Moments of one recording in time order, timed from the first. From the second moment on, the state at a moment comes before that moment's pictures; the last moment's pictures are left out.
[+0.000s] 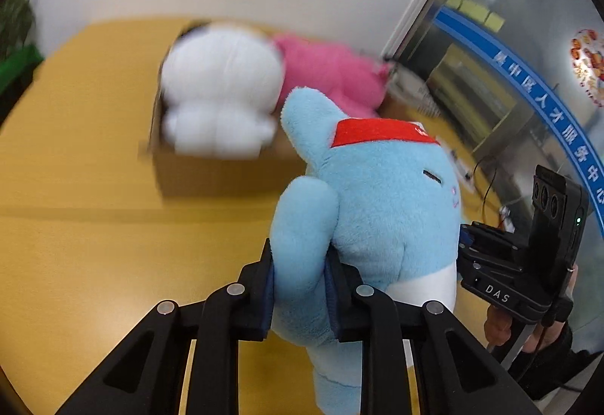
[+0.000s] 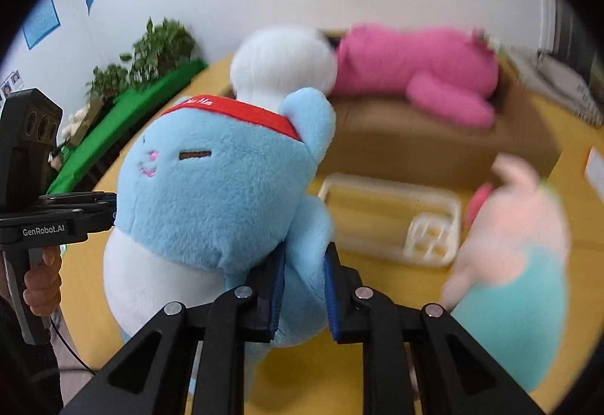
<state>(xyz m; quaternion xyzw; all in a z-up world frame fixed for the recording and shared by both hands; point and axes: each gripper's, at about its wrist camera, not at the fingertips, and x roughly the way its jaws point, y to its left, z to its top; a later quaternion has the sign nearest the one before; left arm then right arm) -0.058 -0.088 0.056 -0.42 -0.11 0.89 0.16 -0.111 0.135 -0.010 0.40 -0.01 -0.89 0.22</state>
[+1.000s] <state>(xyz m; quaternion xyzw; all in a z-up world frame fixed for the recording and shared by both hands) -0.277 -0.014 0.021 -0.43 0.00 0.90 0.08 -0.325 0.179 -0.057 0.47 0.02 -0.88 0.07</state>
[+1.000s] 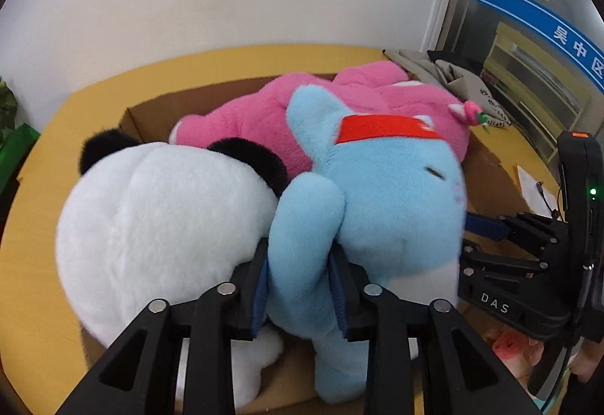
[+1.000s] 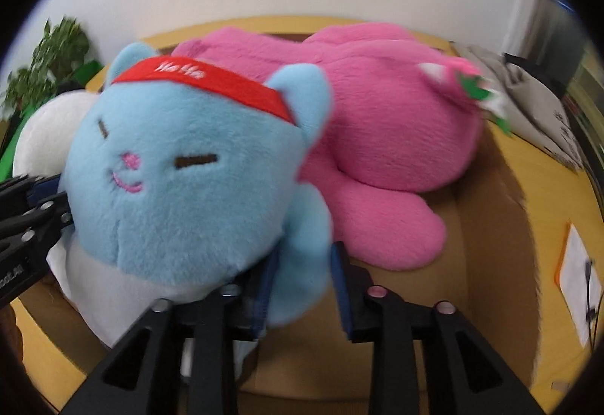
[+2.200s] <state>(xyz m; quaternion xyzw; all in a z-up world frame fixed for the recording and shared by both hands) -0.064 -0.028 0.087 -0.33 -0.06 0.94 0.02 -0.125 0.147 0.050 0.32 0.05 -0.94 0.07</state>
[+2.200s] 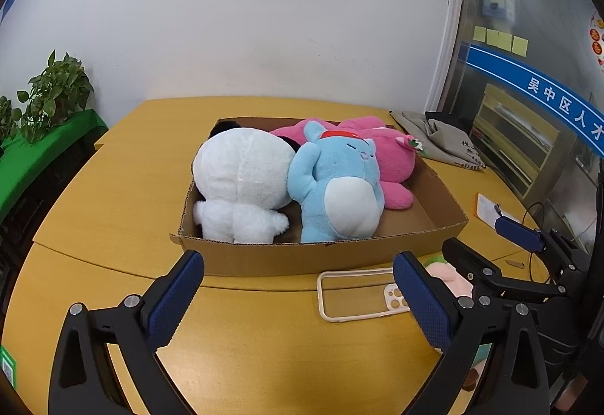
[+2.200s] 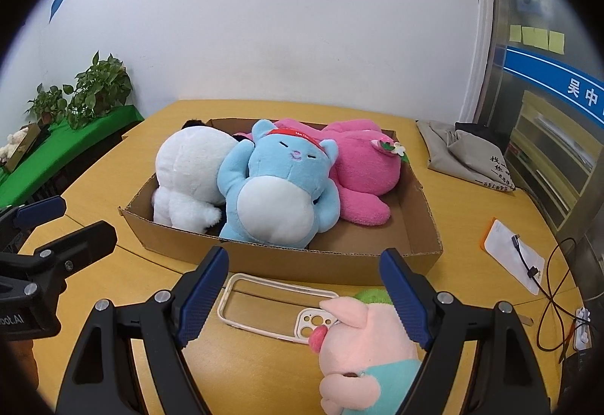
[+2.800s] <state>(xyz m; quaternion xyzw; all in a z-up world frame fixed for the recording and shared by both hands) -0.055 -0.022 0.091 -0.33 -0.06 0.94 0.03 -0.113 0.157 0.050 0.32 0.04 -0.94 0.07</state>
